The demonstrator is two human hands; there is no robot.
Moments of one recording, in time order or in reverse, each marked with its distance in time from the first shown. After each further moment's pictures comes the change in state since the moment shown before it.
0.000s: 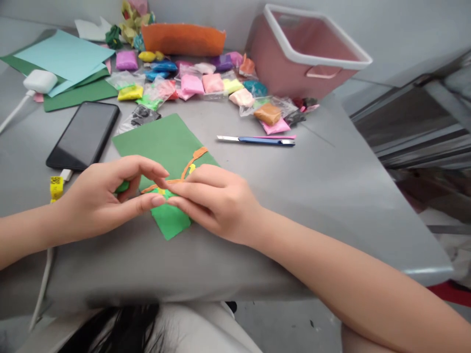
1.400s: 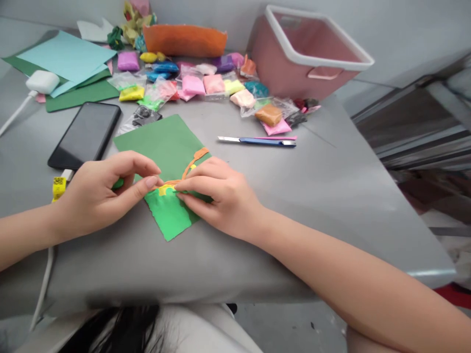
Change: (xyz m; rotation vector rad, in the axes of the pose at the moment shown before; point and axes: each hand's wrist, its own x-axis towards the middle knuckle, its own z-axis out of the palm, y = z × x) left_hand -0.002 -0.002 0.000 0.127 0.126 -0.024; right_hand -0.002 0.011 0.005 0.027 0.006 0.078
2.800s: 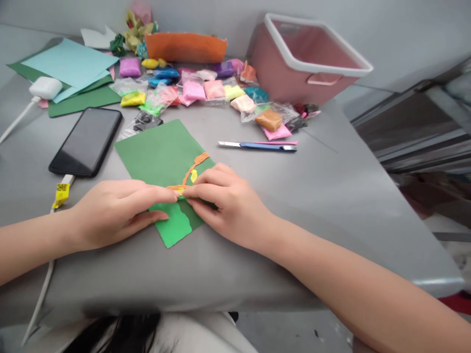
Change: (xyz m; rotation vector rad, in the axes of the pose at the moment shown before) left_hand -0.010 -0.013 0.012 0.310 -0.115 0.382; right_hand -0.006 0.001 -0.006 -0.094 -0.096 0.038
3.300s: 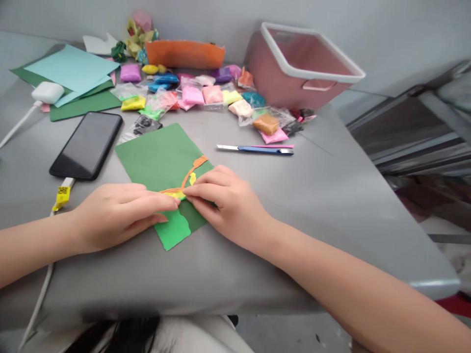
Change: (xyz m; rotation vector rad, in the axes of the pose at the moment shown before) left_hand 0.003 -0.001 0.000 -0.017 -0.010 0.029; right_hand 0.001 0.001 0.000 -0.024 0.043 0.014
